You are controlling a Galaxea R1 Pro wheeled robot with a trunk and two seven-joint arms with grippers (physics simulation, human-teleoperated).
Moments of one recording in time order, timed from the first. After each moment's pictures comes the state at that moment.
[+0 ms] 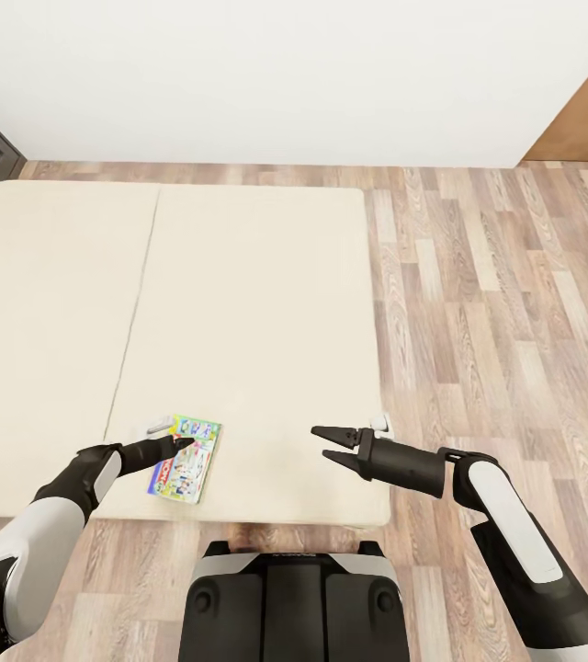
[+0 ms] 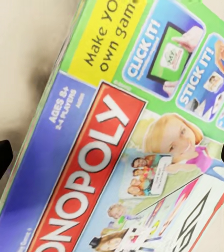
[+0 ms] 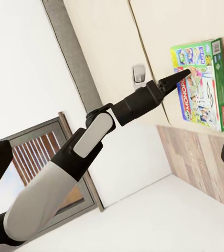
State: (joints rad) left arm -0.92 0.17 0.32 -0.38 -0.04 0.41 -0.48; right arm -0.46 -0.15 0.17 -1.58 -1.49 1.05 -0.02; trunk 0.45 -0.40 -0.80
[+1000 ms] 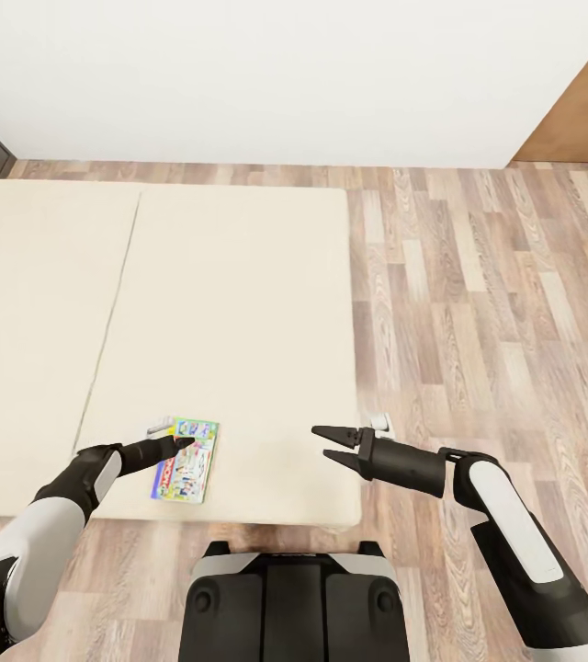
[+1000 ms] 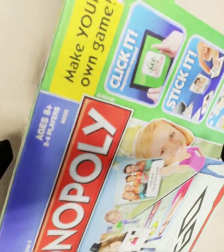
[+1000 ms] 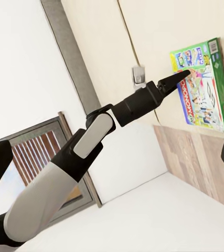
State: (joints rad) left arm -0.92 0.17 0.33 -0.38 -0.04 0.41 -0.48; right arm -0.46 -0.15 0.16 -1.58 -1.49 1.05 -0.02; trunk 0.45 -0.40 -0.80
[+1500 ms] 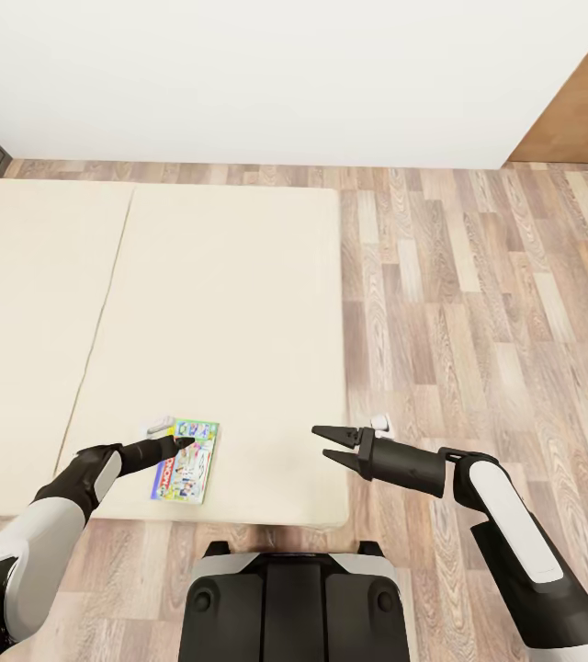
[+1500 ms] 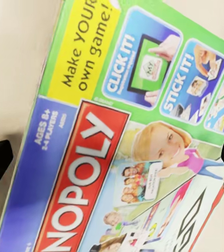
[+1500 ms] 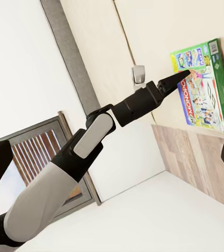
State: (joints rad) left arm -0.92 0.17 0.33 -0.38 -0.04 0.41 -0.48; right arm -0.46 -0.15 0.16 -1.58 -1.49 1.05 -0.02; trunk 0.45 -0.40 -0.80
